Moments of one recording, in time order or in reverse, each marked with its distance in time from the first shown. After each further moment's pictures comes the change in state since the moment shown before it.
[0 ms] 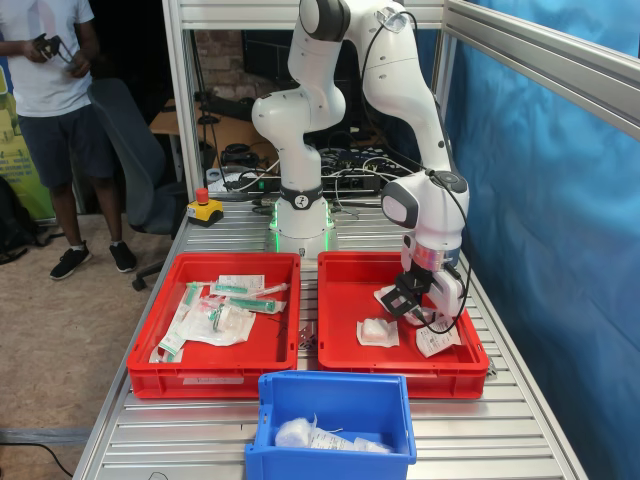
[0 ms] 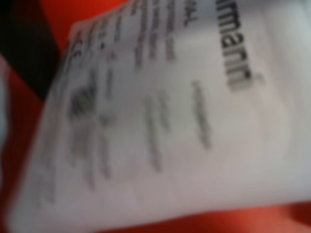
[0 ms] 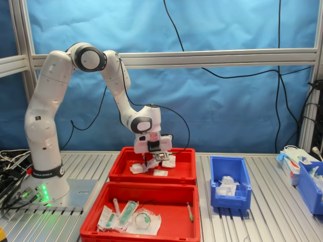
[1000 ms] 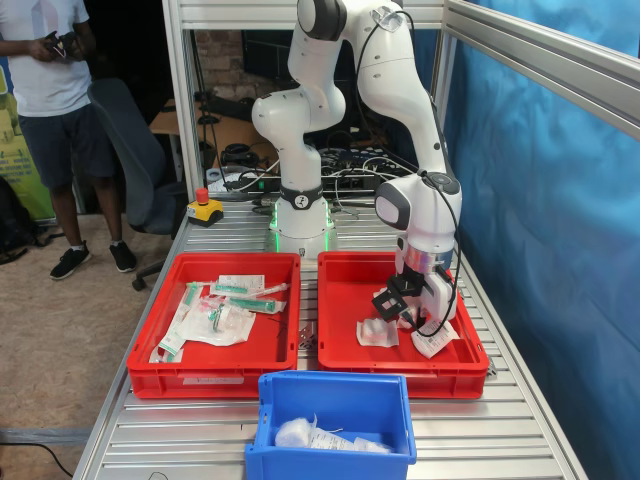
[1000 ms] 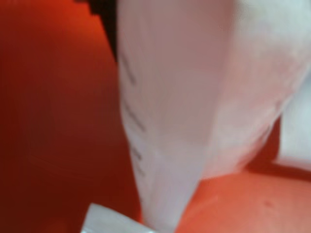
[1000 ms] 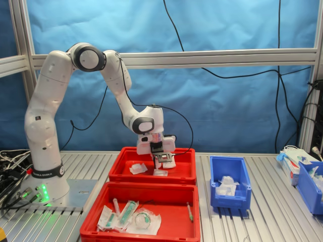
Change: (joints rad) arm 0.000 -0.001 -0.043 0.009 0.000 0.002 0.000
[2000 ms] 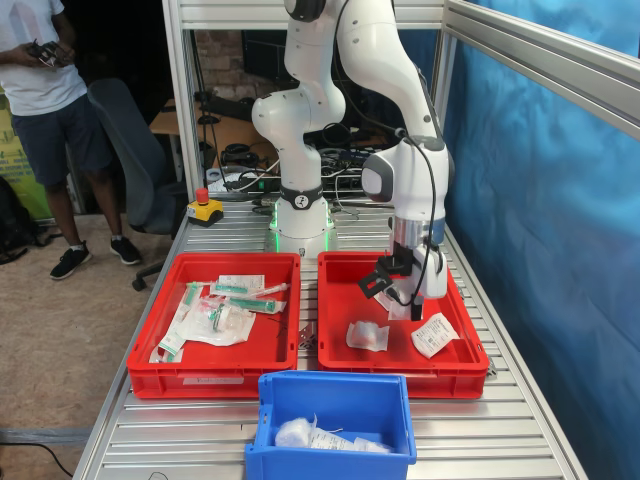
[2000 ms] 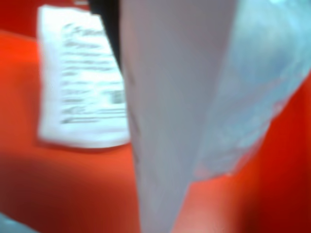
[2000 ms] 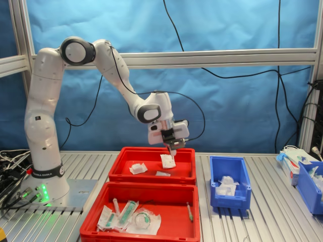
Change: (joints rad) arm 0.000 -0.139 -0.122 0.054 0.000 0.000 0.000
